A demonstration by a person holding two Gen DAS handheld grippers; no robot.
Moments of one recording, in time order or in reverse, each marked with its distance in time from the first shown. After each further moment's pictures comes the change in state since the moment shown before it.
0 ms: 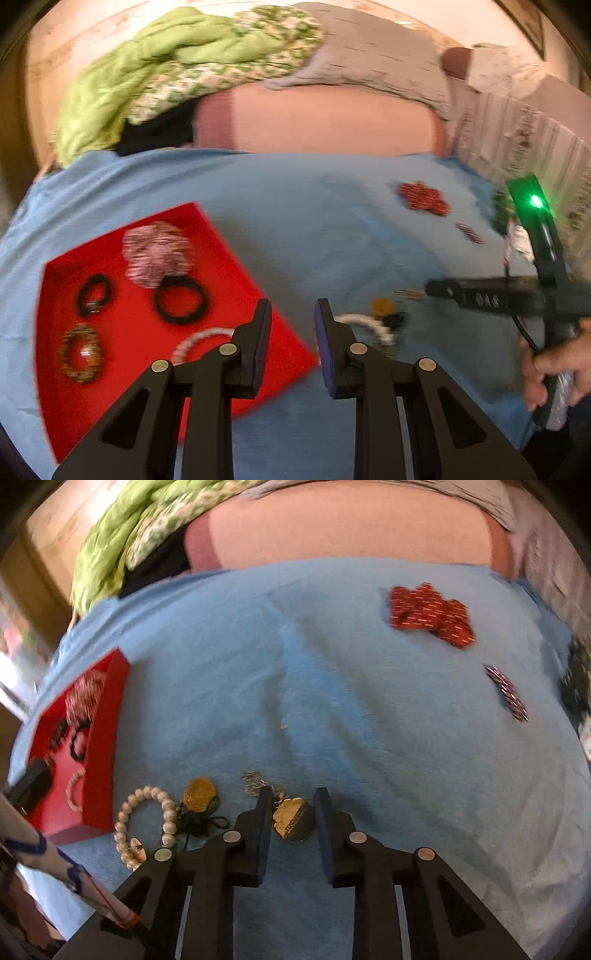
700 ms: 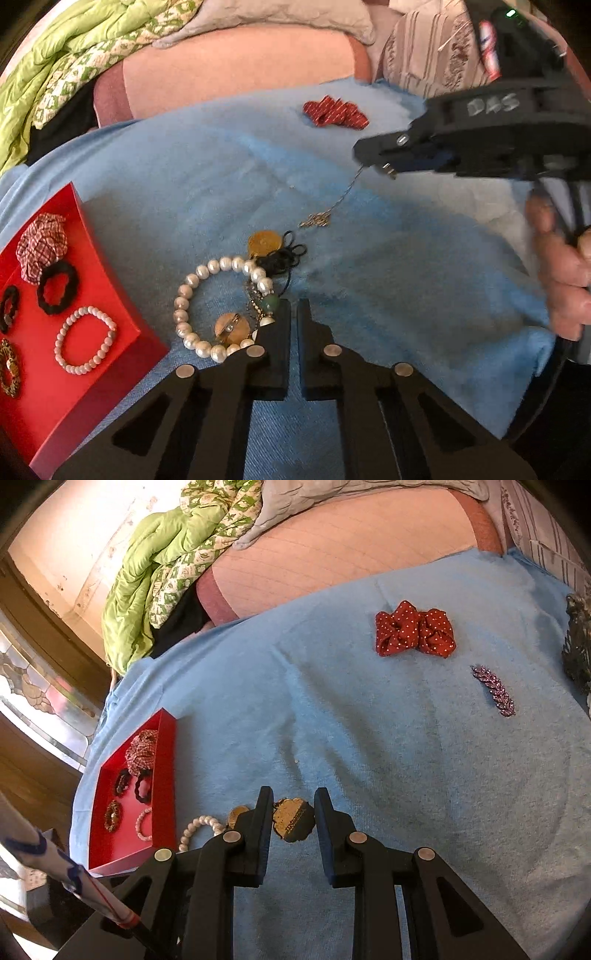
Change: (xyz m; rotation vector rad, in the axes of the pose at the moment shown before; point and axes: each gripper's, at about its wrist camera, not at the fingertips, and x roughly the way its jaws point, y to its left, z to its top) left arm 0.057 -0.080 -0.028 0.209 0.205 -0.129; right arm -0.037 -0.024 0.005 0.101 -0.075 0.207
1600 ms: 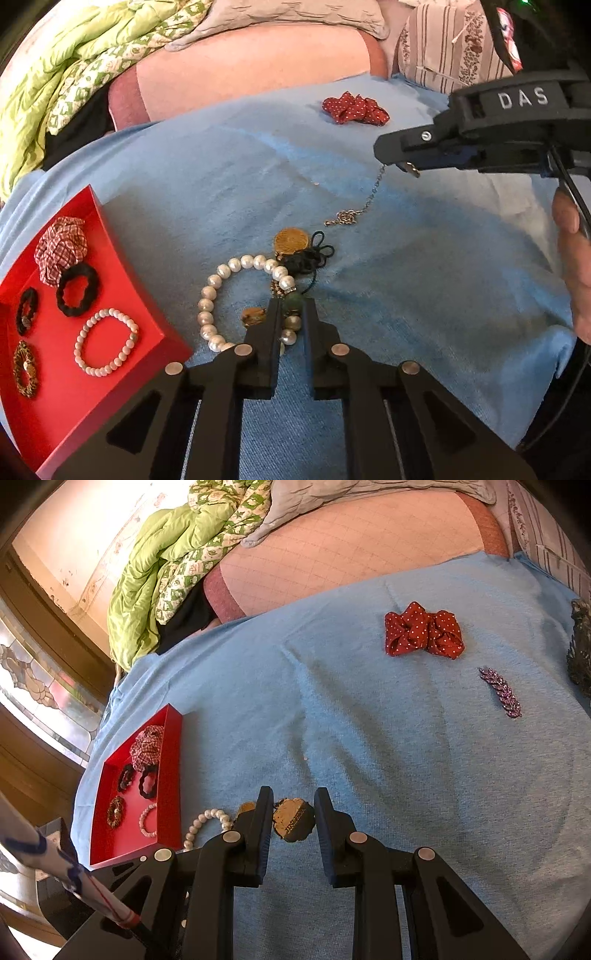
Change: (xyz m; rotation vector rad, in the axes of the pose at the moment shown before) left arm -0.005 0.006 0.002 0.013 -0.006 0.064; right arm 0.002 0.005 -0.002 -0.021 0.002 0.008
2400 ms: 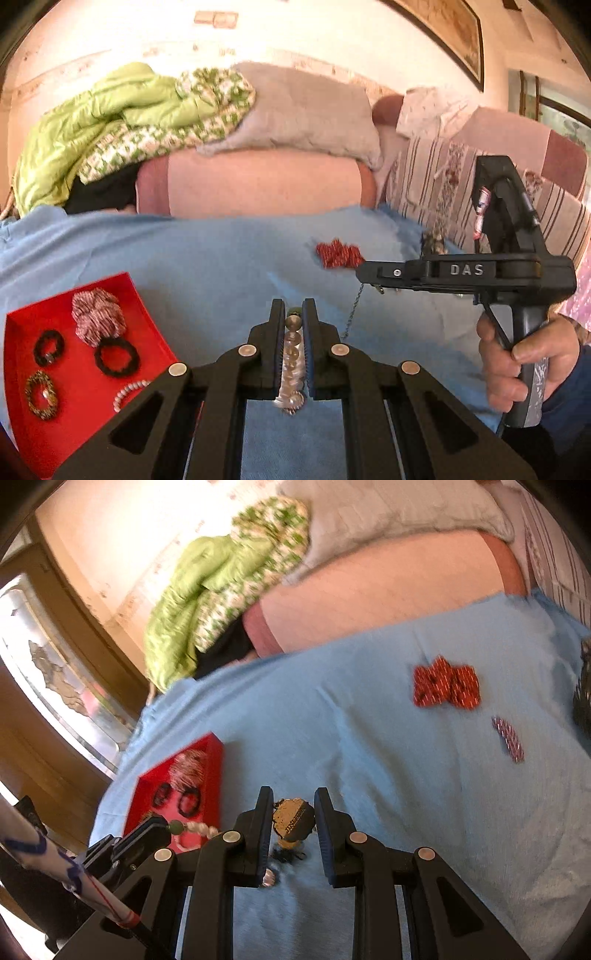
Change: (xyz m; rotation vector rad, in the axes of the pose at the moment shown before) left arm -0.107 0.027 0.016 -0.153 -0.465 -0.094; right arm -0.048 0.027 0.005 -0.085 -0.178 0.118
